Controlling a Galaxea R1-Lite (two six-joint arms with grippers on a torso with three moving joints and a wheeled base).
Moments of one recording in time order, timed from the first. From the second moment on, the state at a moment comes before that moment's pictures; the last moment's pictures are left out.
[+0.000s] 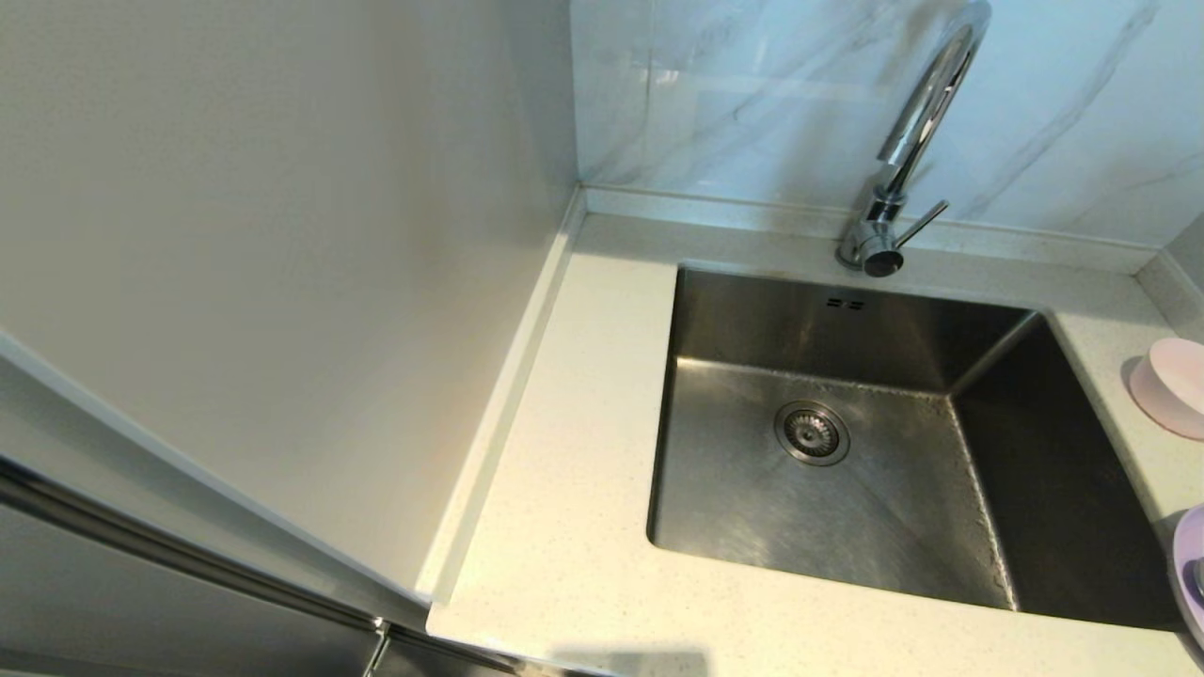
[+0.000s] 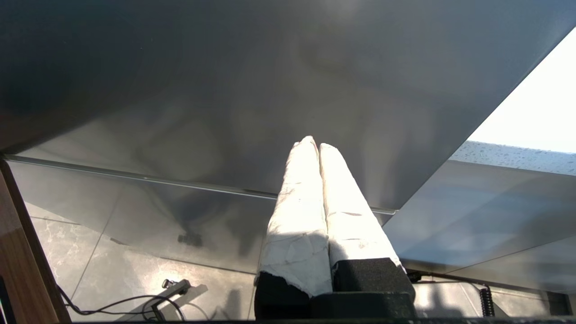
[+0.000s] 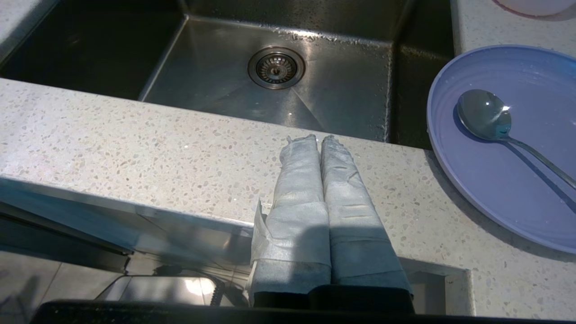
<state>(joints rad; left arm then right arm) 0.00 0.00 0.00 0.00 0.00 0.00 0.00 0.00 0.00 0.03 -0.03 0.05</state>
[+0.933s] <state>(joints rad) 0.00 0.00 0.00 0.00 0.00 0.00 0.00 0.02 -0.09 0.04 -0.02 0.05</state>
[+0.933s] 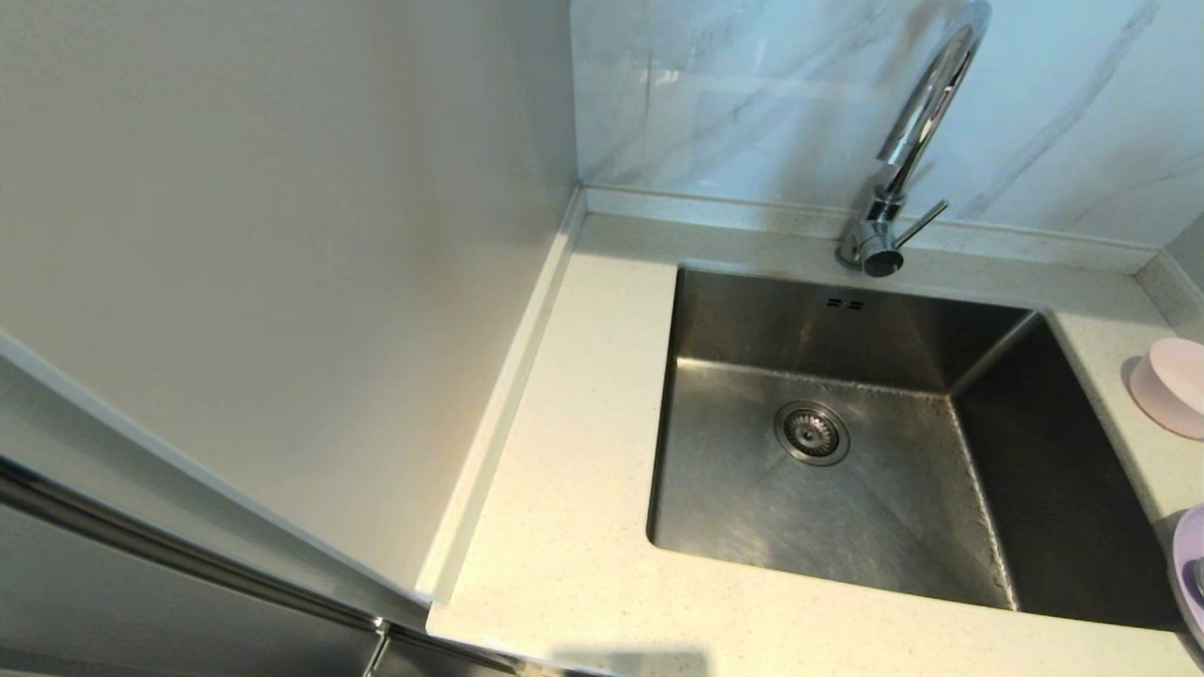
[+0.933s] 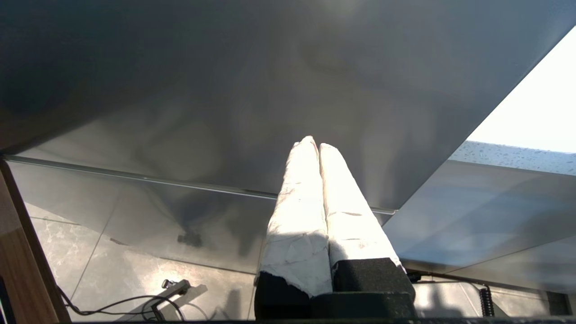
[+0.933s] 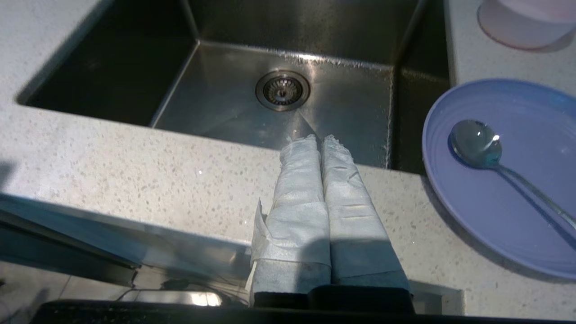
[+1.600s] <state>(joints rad) 0.00 0.00 0.00 0.00 0.00 0.00 -0.01 0.45 -0.48 0.03 -0.03 0.05</state>
